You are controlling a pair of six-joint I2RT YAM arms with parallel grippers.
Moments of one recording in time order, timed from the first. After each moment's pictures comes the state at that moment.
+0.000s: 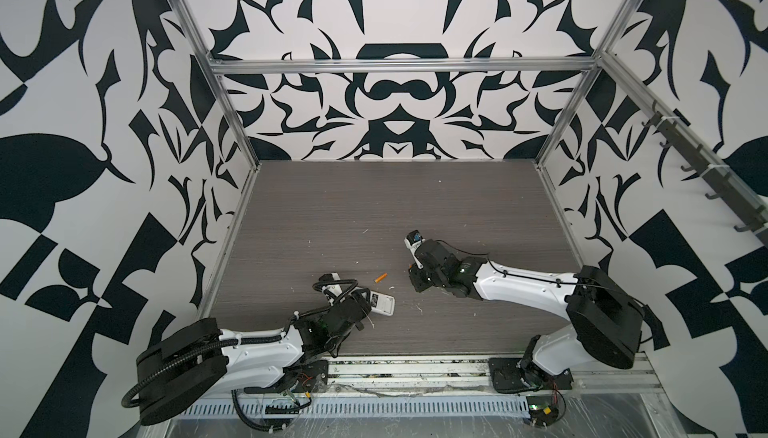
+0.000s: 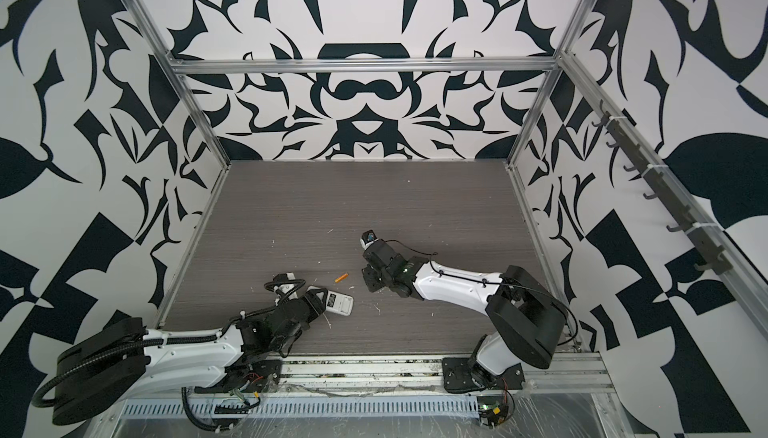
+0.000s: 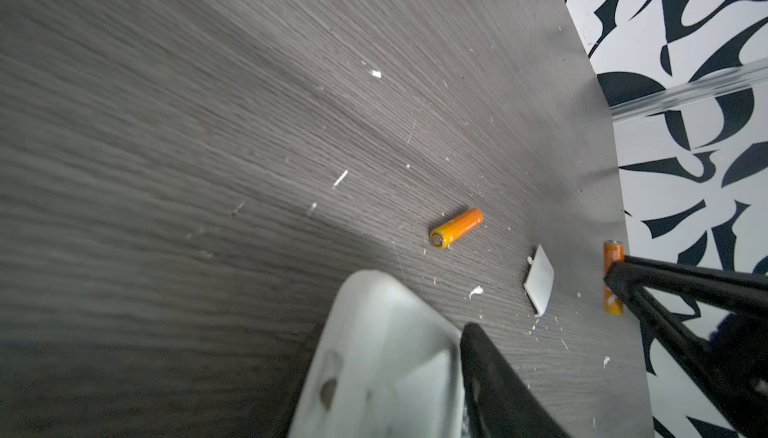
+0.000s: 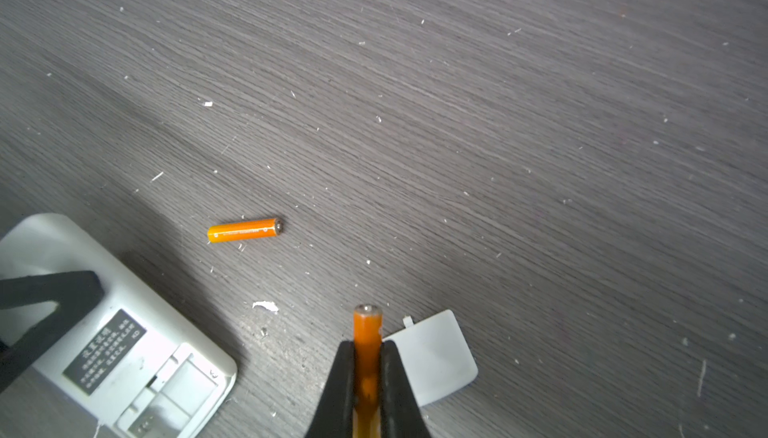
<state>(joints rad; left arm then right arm) -1.10 1.07 0.10 0.28 -0.49 -1.36 0.89 1.50 0.81 -0.21 0.11 0.37</state>
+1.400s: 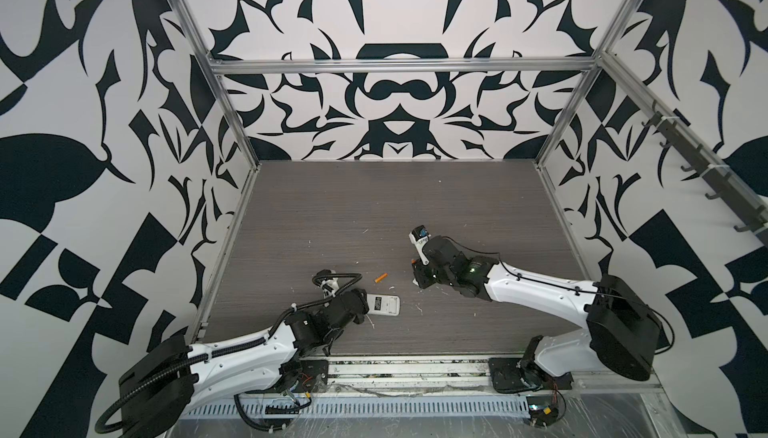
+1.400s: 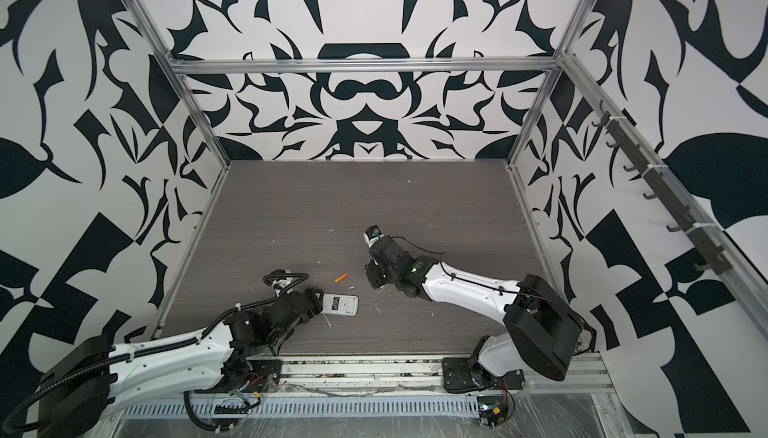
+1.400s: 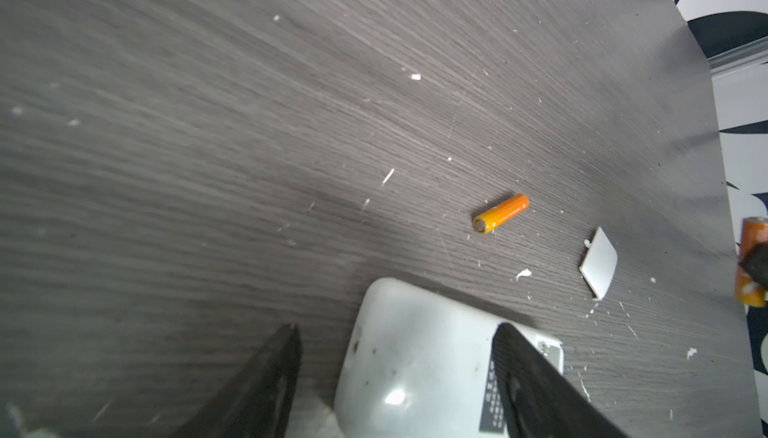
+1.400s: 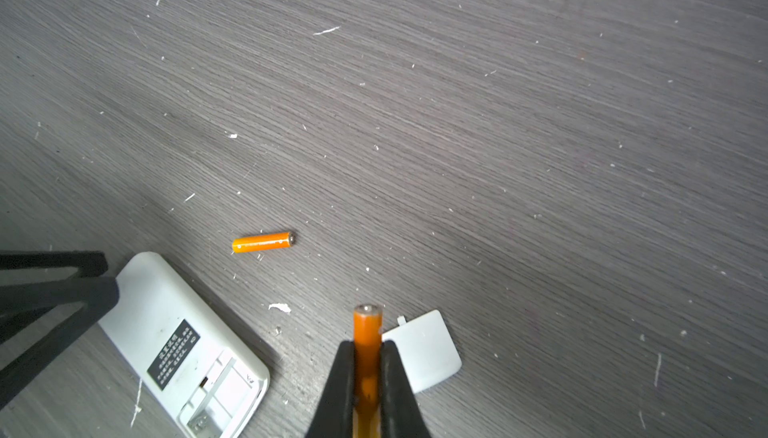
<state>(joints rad) -1.05 0.93 0.23 -0.15 -0.43 -1.24 0.88 1.41 0.80 -0.22 0.10 0.37</state>
